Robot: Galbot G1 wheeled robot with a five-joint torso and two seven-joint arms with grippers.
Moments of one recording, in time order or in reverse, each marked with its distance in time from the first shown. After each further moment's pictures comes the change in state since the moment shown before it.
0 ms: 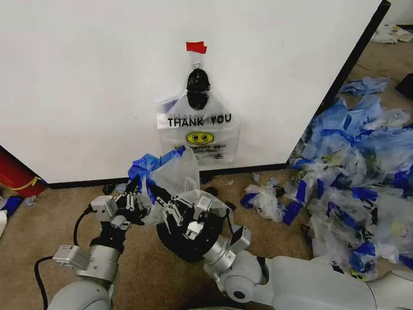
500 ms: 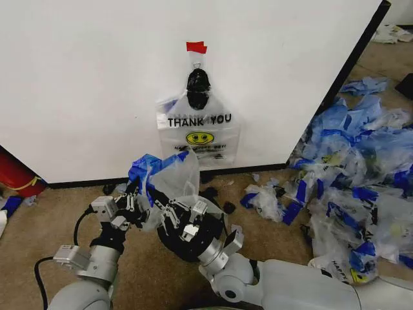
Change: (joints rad) left arm 0.002 -0.005 0.006 0.000 -0.002 0.004 0.000; right arm -0.058 0.039 0.018 -0.139 -0.004 0.049 -0.069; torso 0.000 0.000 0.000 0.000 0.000
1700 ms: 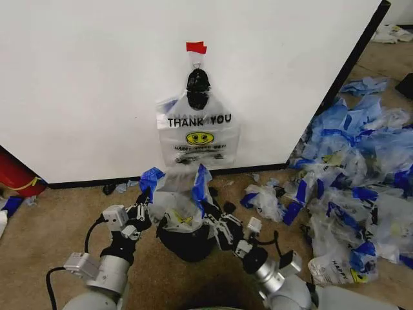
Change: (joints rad) left arm 0.039 -0.012 0.078 -0.061 -0.033 0.037 -0.061; right arm -0.324 -0.368 0.252 0.221 -0.065 0.031 -0.055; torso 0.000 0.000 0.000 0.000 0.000
